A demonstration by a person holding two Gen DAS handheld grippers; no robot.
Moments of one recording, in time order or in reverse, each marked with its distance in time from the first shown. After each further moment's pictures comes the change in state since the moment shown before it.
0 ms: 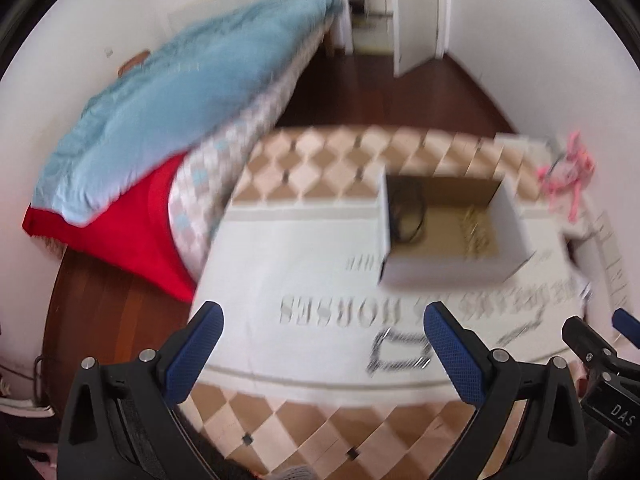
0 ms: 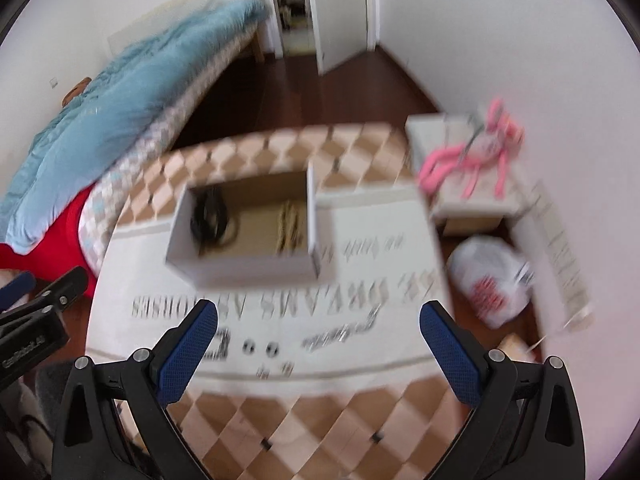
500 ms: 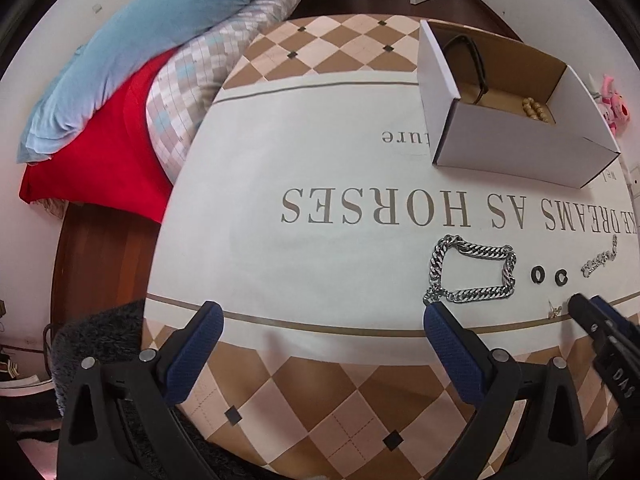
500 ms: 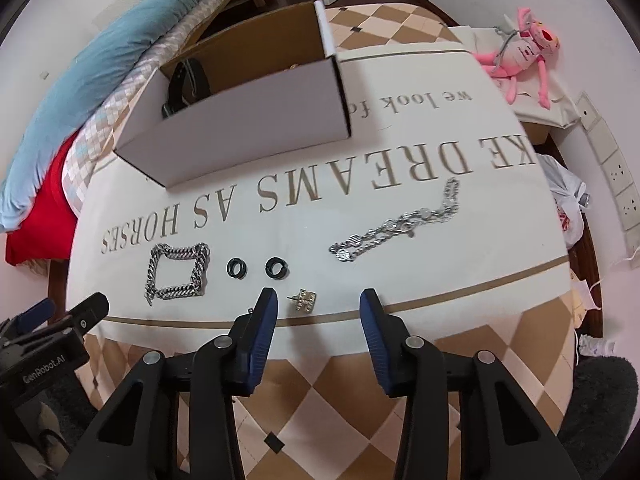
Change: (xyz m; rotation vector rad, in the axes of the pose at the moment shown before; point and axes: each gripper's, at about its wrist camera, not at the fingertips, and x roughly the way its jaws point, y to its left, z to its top) left arm 0.091 0.005 -0.057 0.001 0.220 0.038; right arm 0.115 0.004 -0.080 0.062 0.197 0.090
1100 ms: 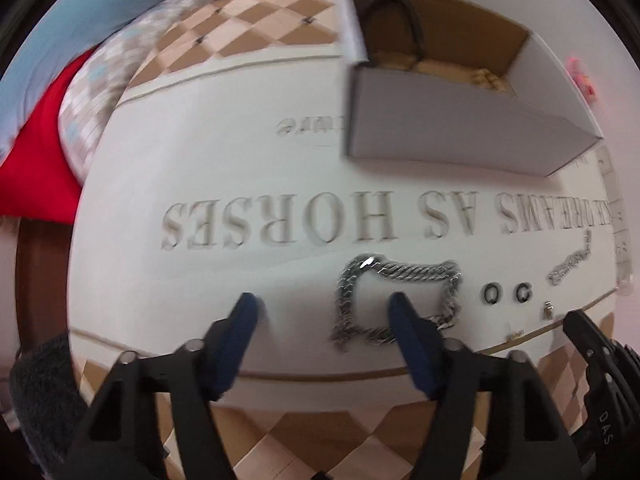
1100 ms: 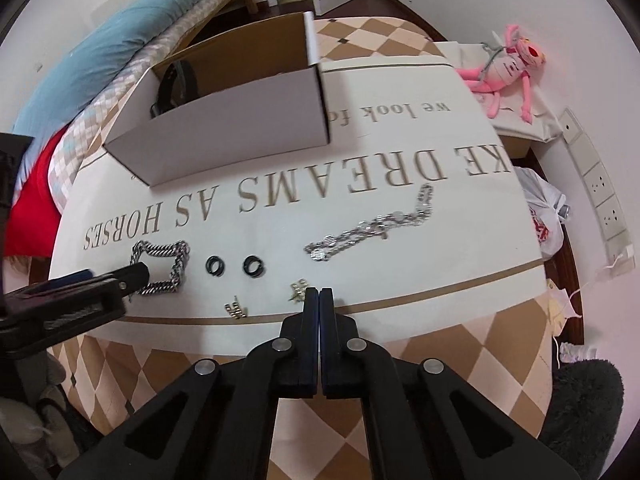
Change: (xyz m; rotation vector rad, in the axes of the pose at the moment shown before) left arm 0.034 -0.045 0.021 0.093 0.047 -0.190; right arm -0.012 -0.006 -0.003 -0.011 -0.047 -0.080
